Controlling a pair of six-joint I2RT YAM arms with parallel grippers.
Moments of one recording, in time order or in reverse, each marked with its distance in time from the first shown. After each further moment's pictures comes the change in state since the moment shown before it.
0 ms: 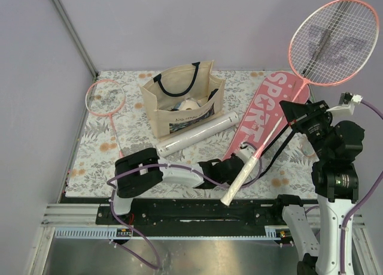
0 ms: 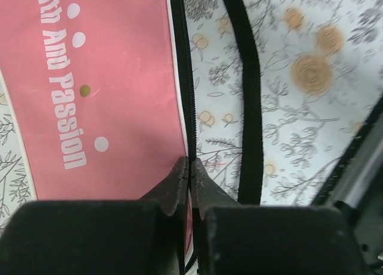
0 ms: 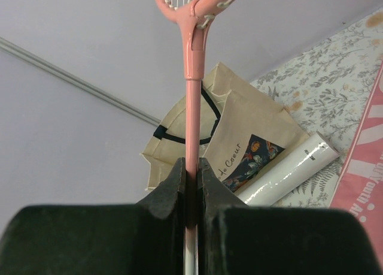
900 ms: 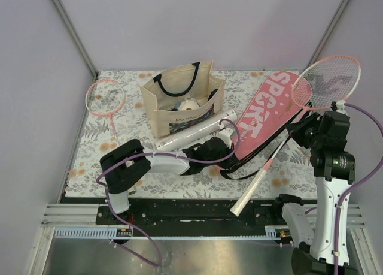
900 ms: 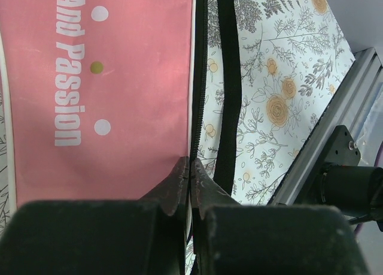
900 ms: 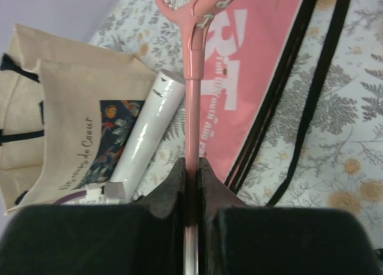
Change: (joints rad) left arm 0.199 -0.123 -0.137 0.108 0.299 -0.322; right arm -0.116 0.132 0.018 -0.422 0.141 -0.218
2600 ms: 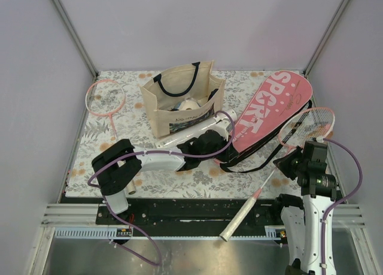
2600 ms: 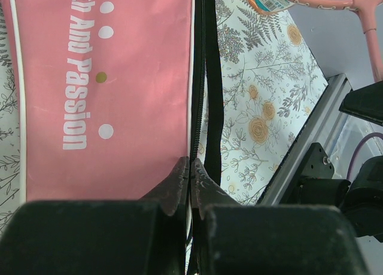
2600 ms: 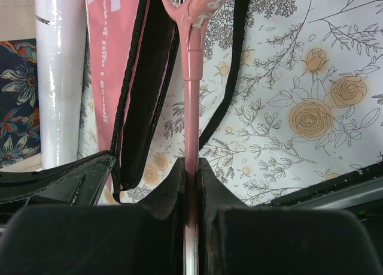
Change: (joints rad) left arm 0.045 -0.071 0.013 -0.019 0.027 -0.014; right arm -0.005 -0.241 -0.420 -0.159 -0.005 0.068
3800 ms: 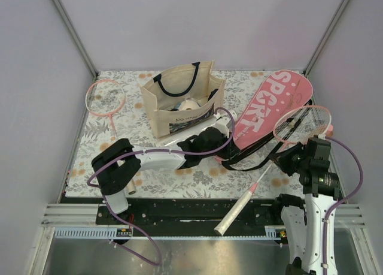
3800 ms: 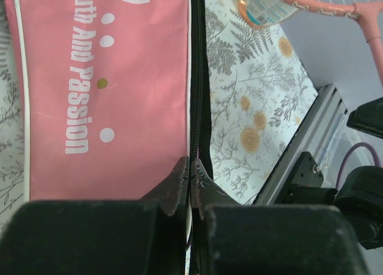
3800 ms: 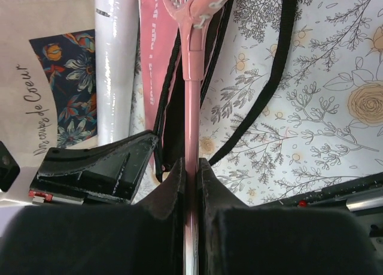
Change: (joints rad) left arm 0.008 0.000 0.025 -0.013 0.001 -0.013; right arm -0.002 0.028 0.035 0.030 -0.135 0.116
